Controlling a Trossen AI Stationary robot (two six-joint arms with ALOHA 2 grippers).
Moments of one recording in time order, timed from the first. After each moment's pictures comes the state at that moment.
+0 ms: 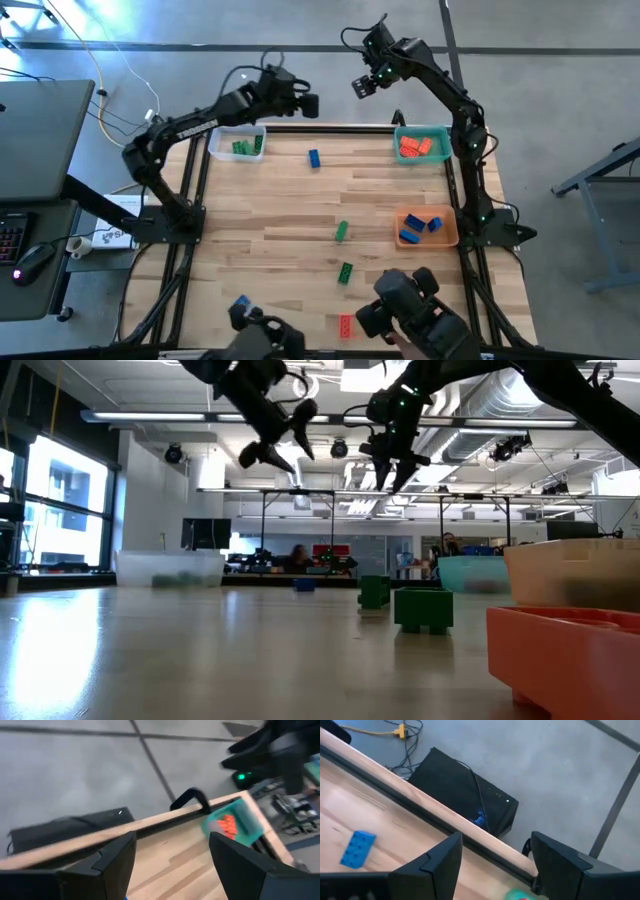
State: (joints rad) left arm 0.74 1.67 1.49 -0.40 -0.10 -0.61; right arm -0.85 2.13 2.36 -1.28 0.11 0.12
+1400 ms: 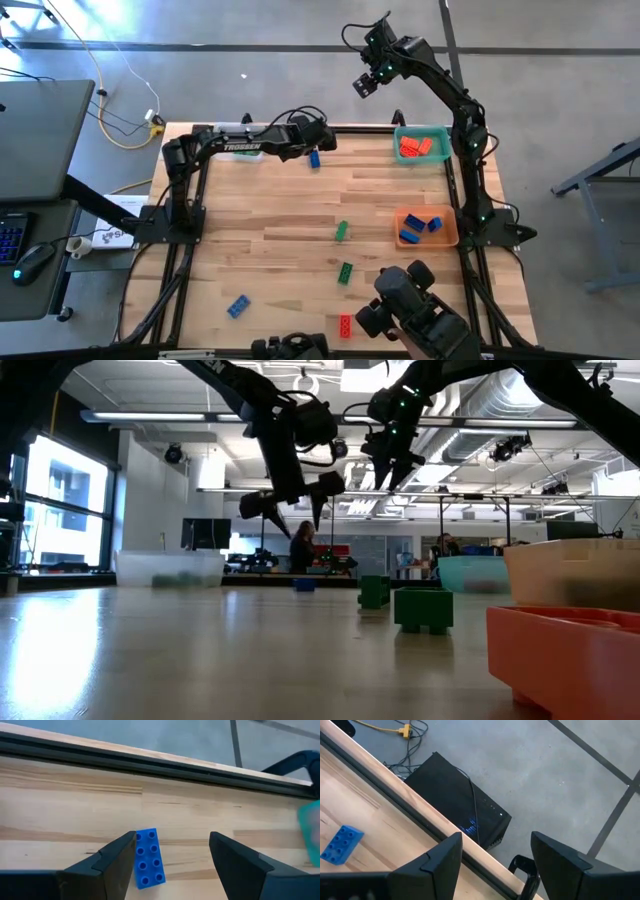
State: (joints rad) left arm 0.52 1.95 1.47 -0.54 -0.48 -1.12; right arm -0.86 2.13 2.36 -1.22 0.10 -0.05
